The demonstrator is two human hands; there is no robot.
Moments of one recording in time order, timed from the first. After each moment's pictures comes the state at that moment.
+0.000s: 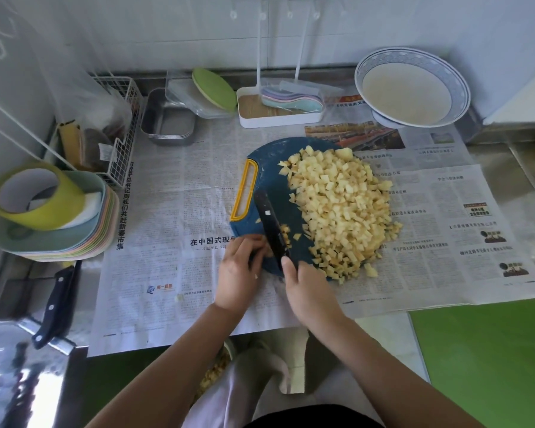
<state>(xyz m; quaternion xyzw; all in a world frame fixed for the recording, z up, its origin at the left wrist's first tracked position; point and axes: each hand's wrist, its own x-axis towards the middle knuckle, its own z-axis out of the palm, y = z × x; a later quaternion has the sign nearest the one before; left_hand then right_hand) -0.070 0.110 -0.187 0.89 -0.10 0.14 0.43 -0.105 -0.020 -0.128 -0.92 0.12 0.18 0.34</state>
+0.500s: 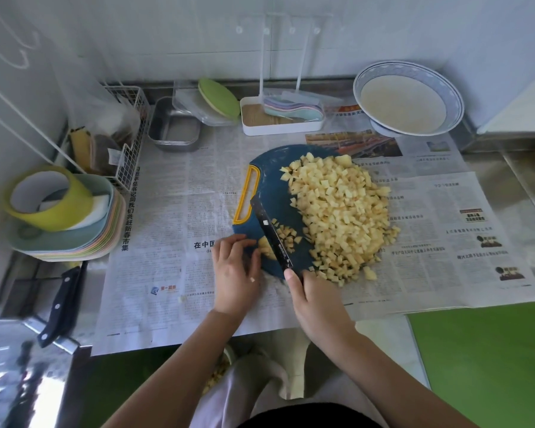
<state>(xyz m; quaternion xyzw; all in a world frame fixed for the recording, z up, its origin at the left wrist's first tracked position) -0.076 0.113 -0.183 0.90 -0.02 0.16 0.41 -0.127 -0.031 -0.119 -0.93 0.06 0.12 0.33</state>
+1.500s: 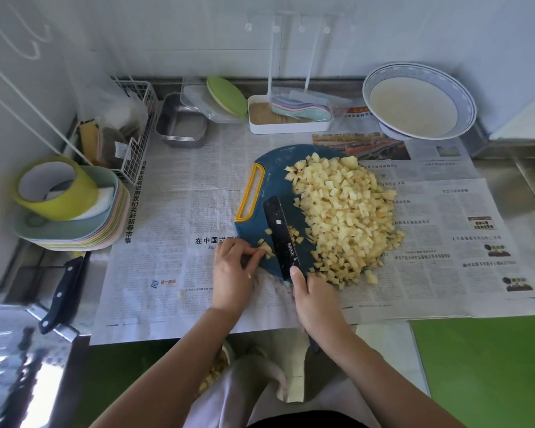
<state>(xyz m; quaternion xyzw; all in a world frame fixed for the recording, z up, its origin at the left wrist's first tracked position) -0.076 0.114 -0.186 0.89 0.00 0.16 0.43 -0.119 -0.035 -0.136 -0.90 0.12 0.16 0.38</state>
